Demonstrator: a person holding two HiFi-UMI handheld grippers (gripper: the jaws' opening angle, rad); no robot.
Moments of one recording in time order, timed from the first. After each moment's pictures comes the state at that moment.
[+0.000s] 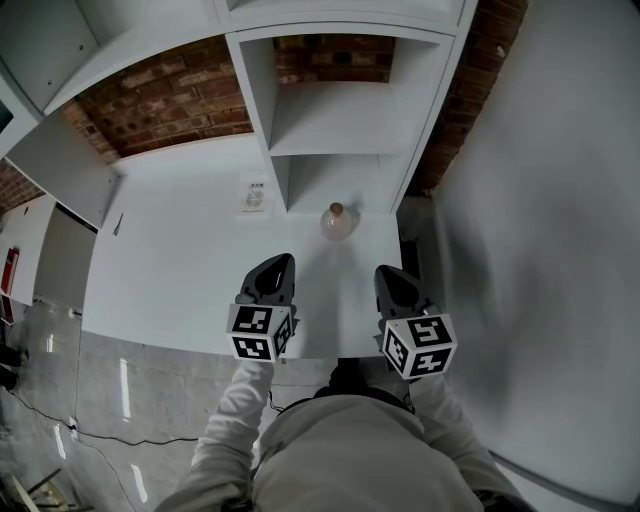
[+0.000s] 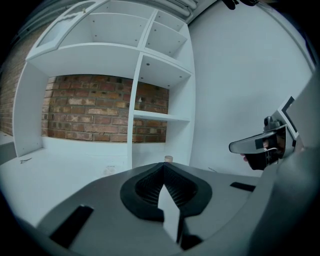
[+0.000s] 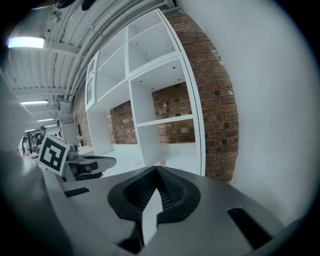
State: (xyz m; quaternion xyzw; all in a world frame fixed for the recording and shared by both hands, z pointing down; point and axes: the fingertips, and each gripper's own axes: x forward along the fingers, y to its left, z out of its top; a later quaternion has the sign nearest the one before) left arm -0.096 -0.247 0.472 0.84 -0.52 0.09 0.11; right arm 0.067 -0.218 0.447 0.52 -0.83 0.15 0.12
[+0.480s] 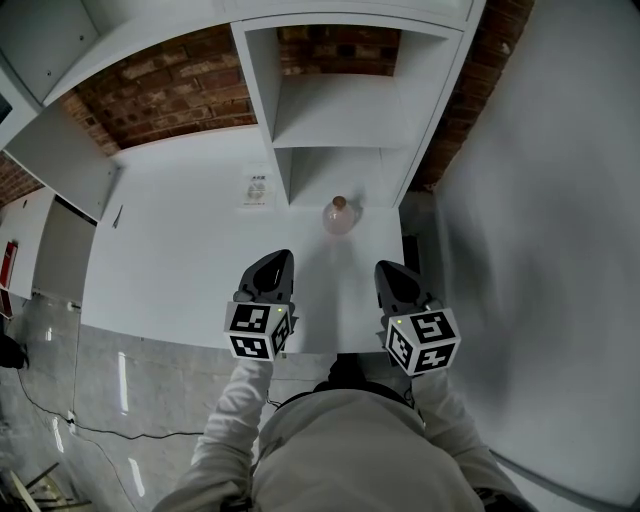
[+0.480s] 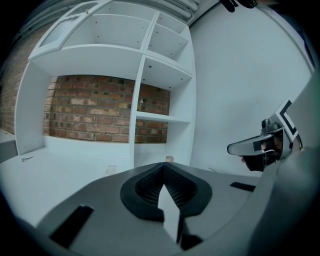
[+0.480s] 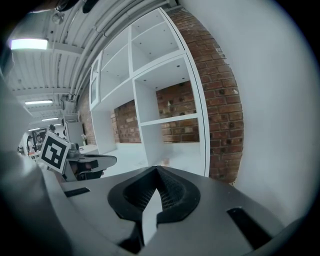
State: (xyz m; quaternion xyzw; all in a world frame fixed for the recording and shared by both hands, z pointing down) left arm -0.103 -0.241 0.472 0.84 -0.53 0.09 0.11; right arm 0.060 -0.216 0.449 0.50 -0.84 0.15 0.12
